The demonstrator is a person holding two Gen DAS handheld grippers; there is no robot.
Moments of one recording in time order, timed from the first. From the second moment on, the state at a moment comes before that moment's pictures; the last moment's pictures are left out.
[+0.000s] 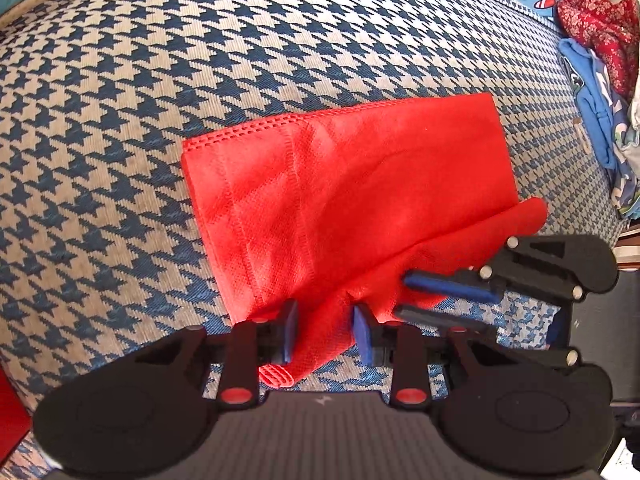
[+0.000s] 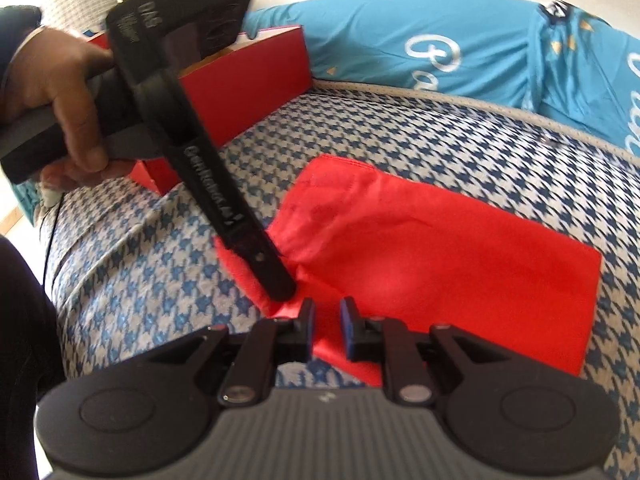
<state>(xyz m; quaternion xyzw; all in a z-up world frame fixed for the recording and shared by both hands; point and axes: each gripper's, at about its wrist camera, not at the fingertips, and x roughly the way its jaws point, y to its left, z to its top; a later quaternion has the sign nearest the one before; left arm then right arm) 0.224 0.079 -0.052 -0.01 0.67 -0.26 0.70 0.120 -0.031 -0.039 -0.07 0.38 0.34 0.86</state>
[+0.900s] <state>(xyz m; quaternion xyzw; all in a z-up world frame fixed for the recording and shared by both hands) 0.138 0.154 0.014 0.09 0.48 -0.41 0.77 0.126 -0.009 -0.044 -0.10 0.38 0.32 0.87</state>
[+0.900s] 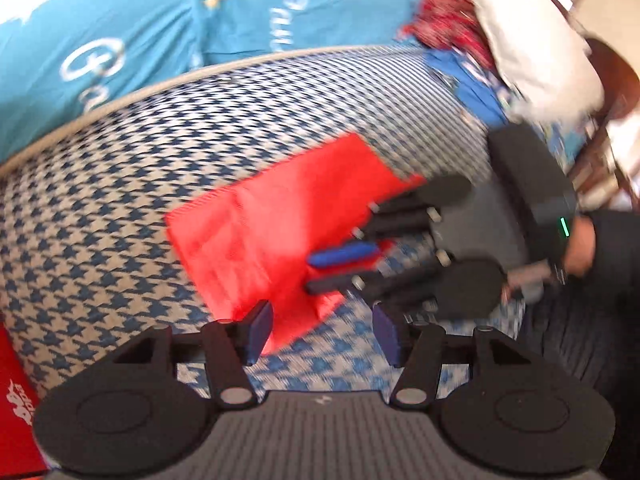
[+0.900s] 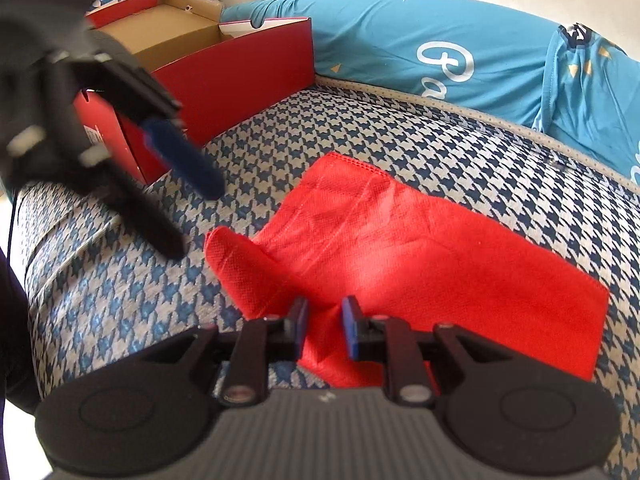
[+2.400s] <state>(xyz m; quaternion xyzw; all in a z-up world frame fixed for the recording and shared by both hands) 0.136 0.143 -0.047 -0.06 0.49 -0.27 0.83 0.132 -0.021 -0.041 -0.08 0.39 0.33 0.85</state>
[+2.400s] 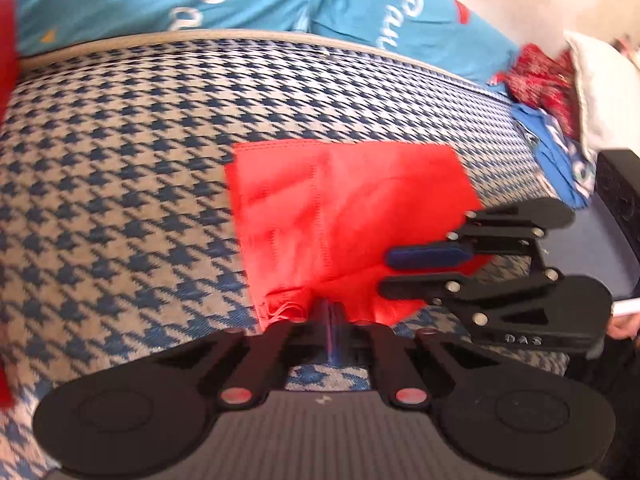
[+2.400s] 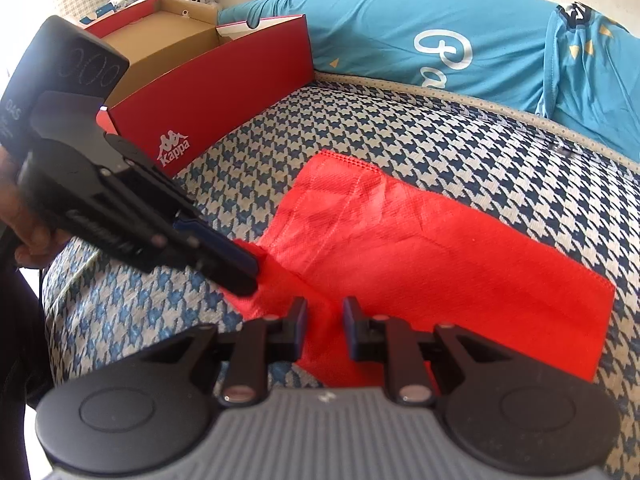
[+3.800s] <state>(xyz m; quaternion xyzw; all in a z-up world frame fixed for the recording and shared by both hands) 0.097 0.119 -0.049 -0.02 0.40 -0.15 0.90 0.109 -0.020 -0.046 -0.12 0.35 0.30 0.88</state>
